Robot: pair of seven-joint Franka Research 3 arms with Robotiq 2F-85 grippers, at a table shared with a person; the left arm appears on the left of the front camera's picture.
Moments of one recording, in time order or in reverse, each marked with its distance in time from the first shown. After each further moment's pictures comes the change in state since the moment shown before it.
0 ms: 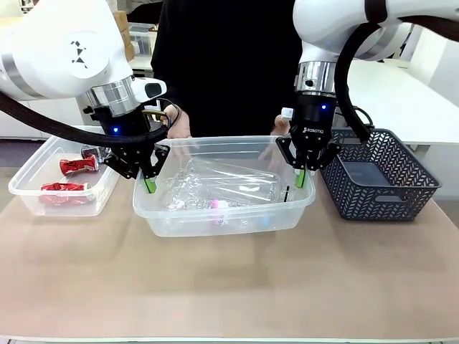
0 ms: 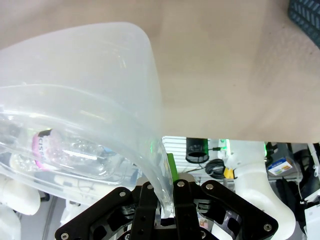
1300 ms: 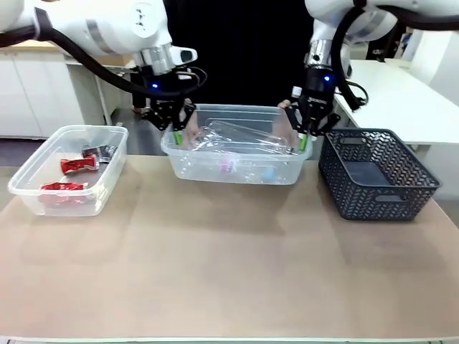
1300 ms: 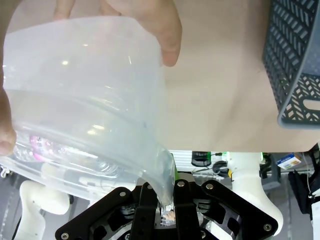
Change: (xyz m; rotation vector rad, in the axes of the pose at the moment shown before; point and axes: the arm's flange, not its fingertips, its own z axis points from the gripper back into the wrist) left arm 0.177 -0.019 0.013 0.006 0.005 -0.106; right arm 0.110 -0.039 0.066 0.076 0.042 -0.078
